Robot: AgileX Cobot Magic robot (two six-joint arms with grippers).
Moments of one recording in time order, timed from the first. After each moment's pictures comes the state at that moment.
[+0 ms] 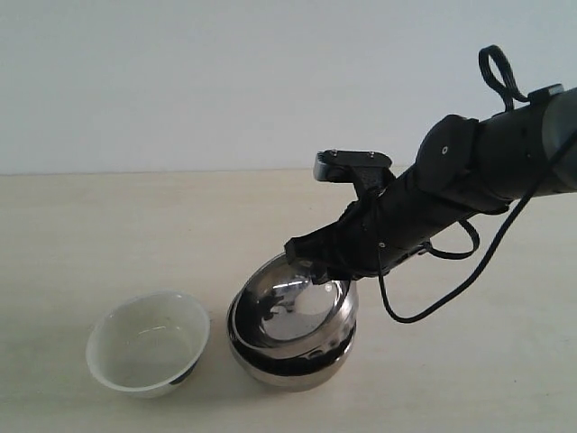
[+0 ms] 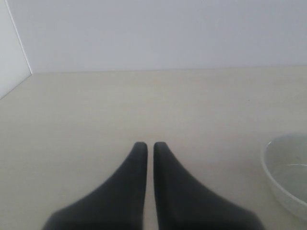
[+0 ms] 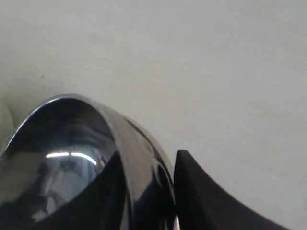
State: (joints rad) left arm 0.11 0.00 0.00 -0.02 0.28 0.09; right arm 0.51 1.85 -1.13 0.58 0.41 -0.33
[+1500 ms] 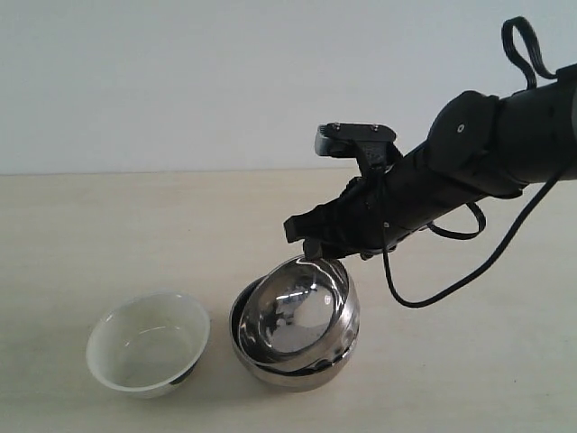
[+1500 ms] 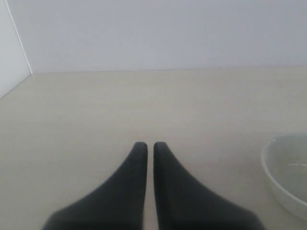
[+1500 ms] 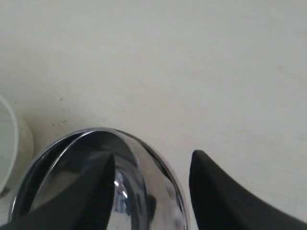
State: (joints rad) left arm 0.11 0.00 0.00 -0.02 0.28 0.09; right arm 0.51 1.79 -1.13 0.60 0.38 -0.37
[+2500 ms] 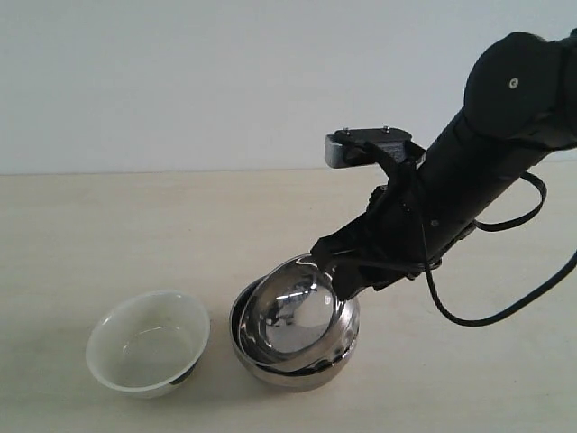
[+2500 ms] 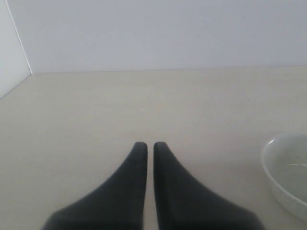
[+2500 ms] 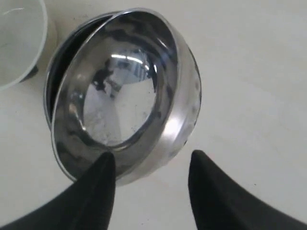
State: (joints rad) left arm 0.11 0.00 0.00 -0.02 0.28 0.09; right arm 0.51 1.63 -1.13 0.38 0.77 -0.24
